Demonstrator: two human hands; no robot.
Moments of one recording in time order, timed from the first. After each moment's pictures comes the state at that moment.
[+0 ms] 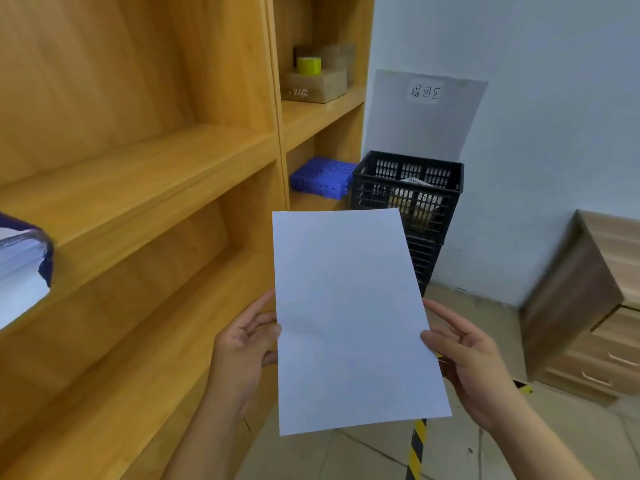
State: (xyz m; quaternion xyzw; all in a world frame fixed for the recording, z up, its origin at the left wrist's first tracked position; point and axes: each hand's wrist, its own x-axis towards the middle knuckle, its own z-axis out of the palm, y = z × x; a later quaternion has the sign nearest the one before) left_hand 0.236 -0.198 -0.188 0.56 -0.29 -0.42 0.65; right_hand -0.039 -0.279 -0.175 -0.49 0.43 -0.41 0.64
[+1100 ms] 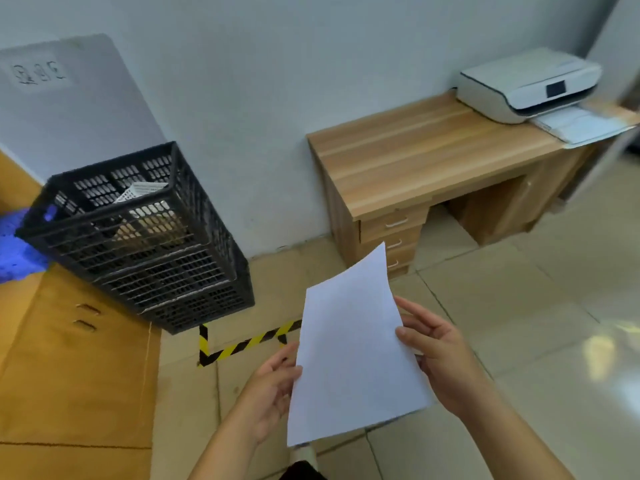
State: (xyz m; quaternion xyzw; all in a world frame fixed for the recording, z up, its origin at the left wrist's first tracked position) left_hand -0.256 -0.498 -0.329 0.55 -0.33 -0.74 0.21; right_hand -0.510 -0.400 -0.265 -0.21 0.56 -0.58 0.55
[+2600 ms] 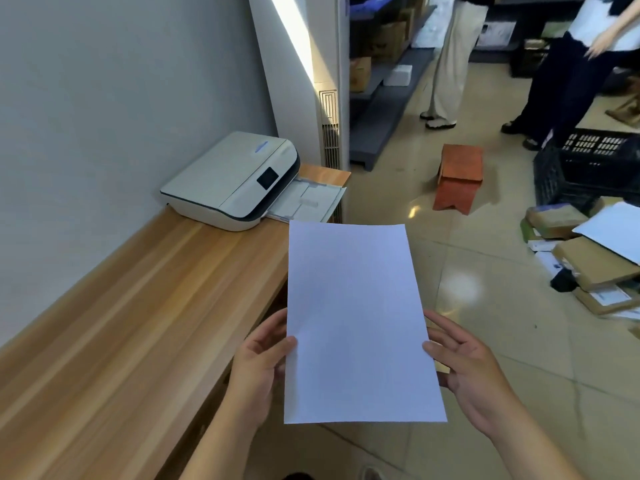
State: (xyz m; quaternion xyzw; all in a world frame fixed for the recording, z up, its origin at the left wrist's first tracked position) left_hand -0.966 -0.739 -0.312 0.28 -0.57 -0.77 0.04; right_hand -1.048 -0.449 -0.279 0.06 0.61 -0.75 0.24
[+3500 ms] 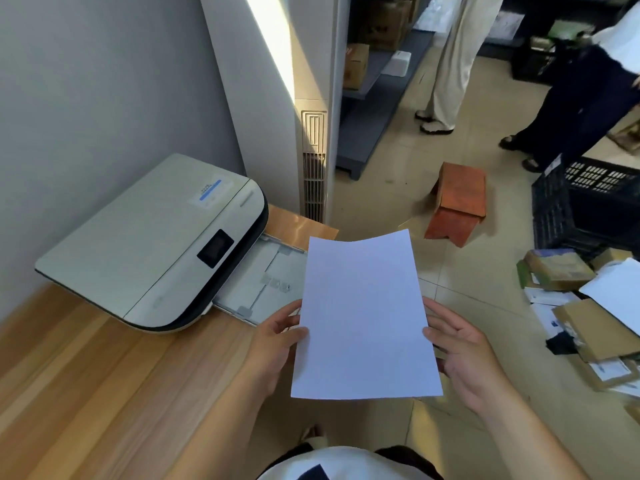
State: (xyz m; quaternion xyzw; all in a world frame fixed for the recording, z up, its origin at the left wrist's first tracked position) left_hand -1.394 -0.831 -0.344 0.31 -0.60 -0.73 -0.08; right_hand -1.459 -0.557 -0.284 0.10 0.66 -0.71 0.23
